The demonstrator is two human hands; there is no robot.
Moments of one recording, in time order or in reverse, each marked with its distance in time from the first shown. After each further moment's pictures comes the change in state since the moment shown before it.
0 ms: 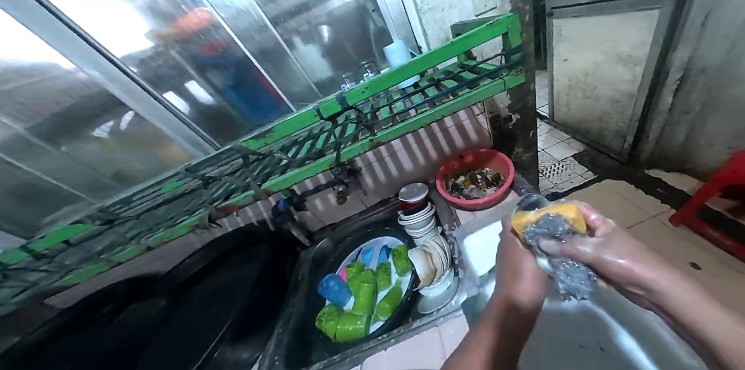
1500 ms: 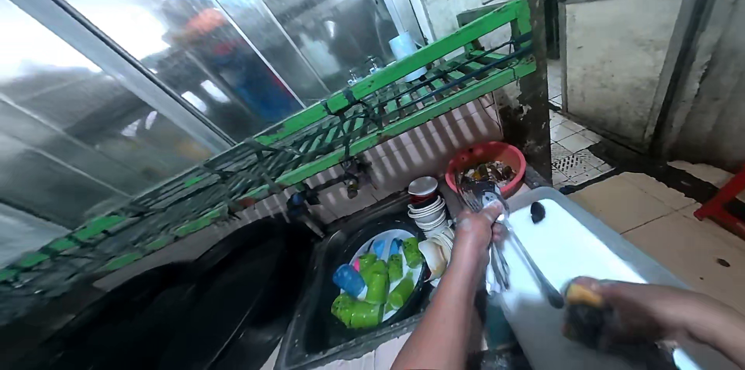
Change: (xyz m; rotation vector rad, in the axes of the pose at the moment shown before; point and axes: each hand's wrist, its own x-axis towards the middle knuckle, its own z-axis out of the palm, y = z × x) left_hand 0.032 0.007 -0.069 -0.523 0.180 -0.404; right_hand 0.022 0.079 -0.028 -0.738 -0.790 0.228
